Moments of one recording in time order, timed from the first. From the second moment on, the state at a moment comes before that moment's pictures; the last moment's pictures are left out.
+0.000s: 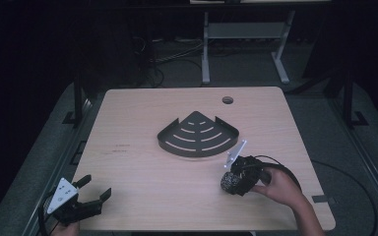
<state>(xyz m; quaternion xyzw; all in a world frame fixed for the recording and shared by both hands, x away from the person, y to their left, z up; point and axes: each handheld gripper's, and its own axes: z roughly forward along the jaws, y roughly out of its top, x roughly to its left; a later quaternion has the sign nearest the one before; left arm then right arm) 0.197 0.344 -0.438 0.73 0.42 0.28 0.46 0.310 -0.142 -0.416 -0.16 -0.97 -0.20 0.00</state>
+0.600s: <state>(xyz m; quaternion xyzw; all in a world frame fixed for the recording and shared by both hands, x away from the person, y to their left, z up) 0.196 0.344 -0.437 0.73 0.41 0.28 0.46 0.340 -0.141 -0.408 -0.16 -0.96 -0.23 0.03</state>
